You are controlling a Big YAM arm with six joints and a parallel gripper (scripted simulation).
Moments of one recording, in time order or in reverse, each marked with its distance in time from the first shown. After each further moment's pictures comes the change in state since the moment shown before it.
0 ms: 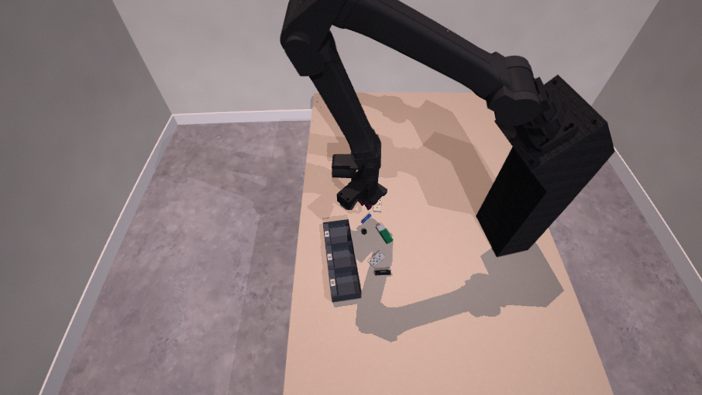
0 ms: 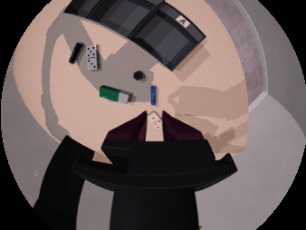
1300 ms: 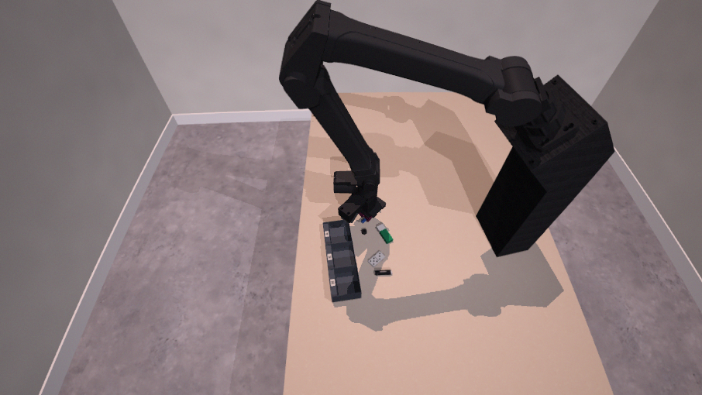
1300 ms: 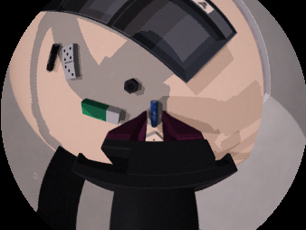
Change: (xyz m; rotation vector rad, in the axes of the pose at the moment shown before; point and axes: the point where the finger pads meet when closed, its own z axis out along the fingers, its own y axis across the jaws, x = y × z) arm 0.000 0.002 0.064 -0.003 -0.002 -0.002
